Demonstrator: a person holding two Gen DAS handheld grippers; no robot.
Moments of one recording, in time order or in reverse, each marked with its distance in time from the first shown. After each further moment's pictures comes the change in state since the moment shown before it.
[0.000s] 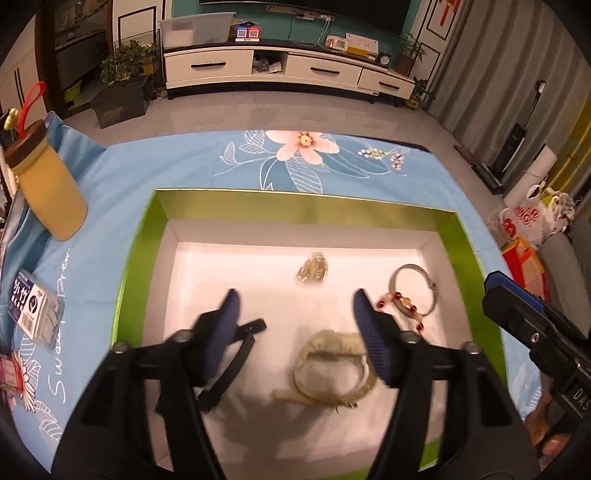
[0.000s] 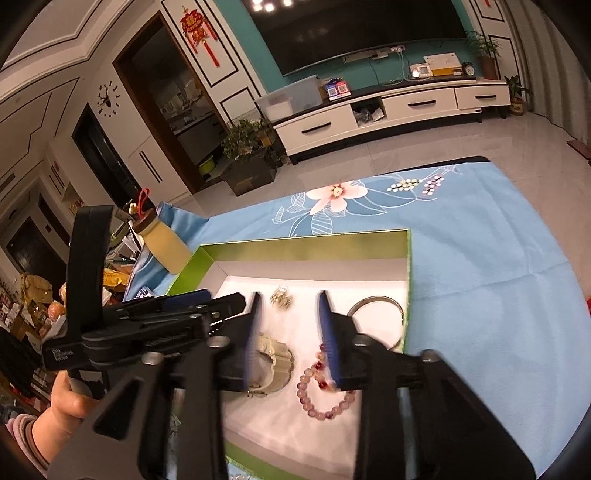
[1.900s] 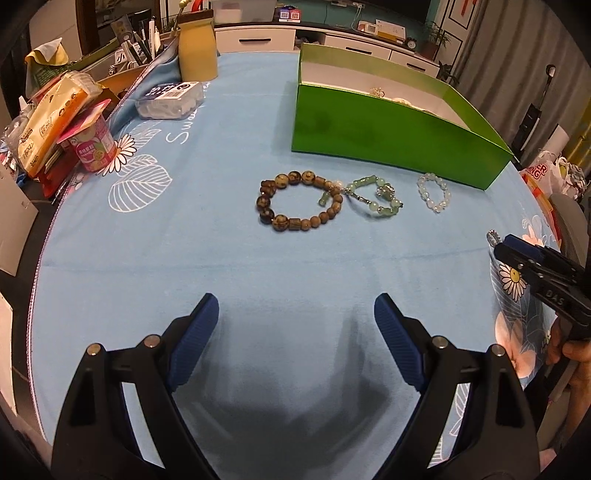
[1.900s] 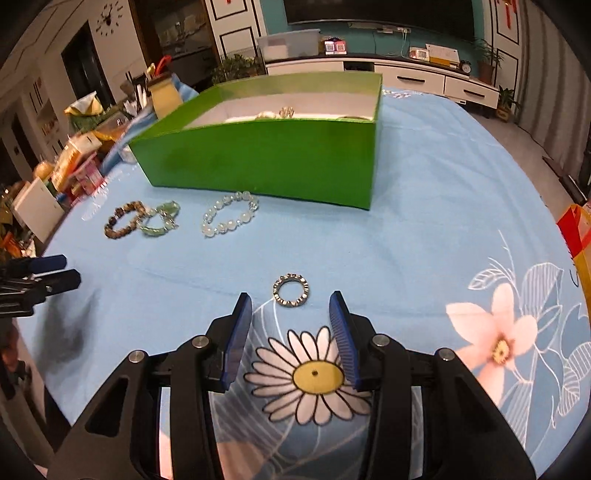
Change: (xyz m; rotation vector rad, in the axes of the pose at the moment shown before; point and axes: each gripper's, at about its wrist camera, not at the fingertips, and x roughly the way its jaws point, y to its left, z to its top) left arm -0.127 0.071 -0.244 -0.042 0.062 0.116; right arm -0.060 0.035 -0.184 -0.191 0.199 -0.213
